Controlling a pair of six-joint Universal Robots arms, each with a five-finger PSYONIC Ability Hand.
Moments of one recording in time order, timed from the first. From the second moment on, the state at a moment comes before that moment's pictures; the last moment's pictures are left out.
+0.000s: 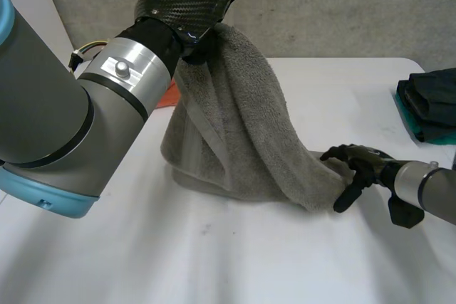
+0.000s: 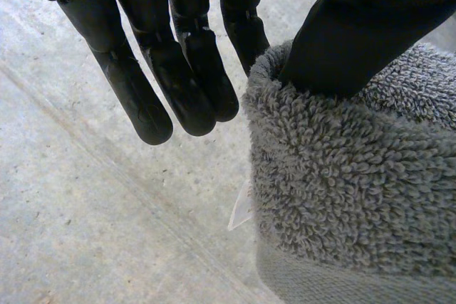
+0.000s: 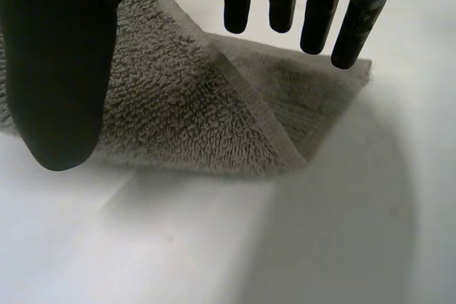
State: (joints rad) left arm 4.06 -1.81 -1.25 3.32 -1.48 3.62; right arm 1.65 -1.05 1.56 0.17 1.12 3.03; left_hand 1.12 1.20 1.19 1.20 0.98; right_hand 0.20 0.22 0.21 0.23 0.07
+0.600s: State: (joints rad) left arm 4.23 -2.07 -0.92 3.72 -1.66 3.60; right arm 1.85 -1.20 1.08 -0.38 1.42 2.91; left_hand 1.12 1.20 1.19 1.20 0.98; right_hand 0.99 1.18 1.18 1.19 0.99
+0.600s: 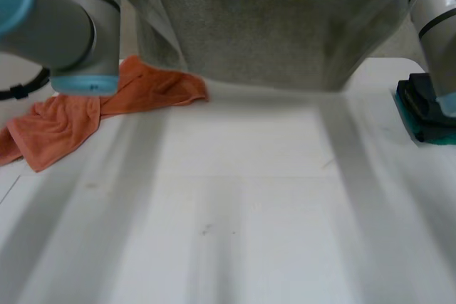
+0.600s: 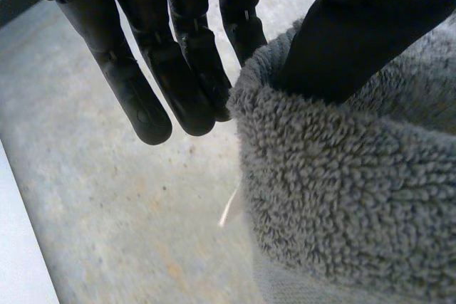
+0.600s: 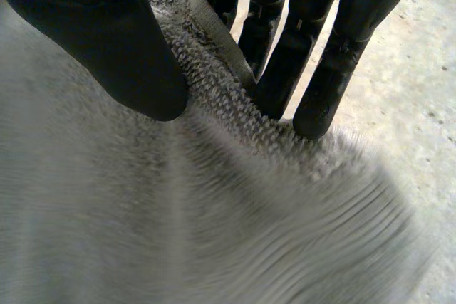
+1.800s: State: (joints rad) left arm 4.28 -2.34 -1.18 3.15 -1.57 3.71; right arm 1.88 -1.18 1.76 -0.21 1.37 2.62; left_hand 0.57 0.55 0.56 0.55 0.37; right_hand 0.99 1.18 1.18 1.19 0.99
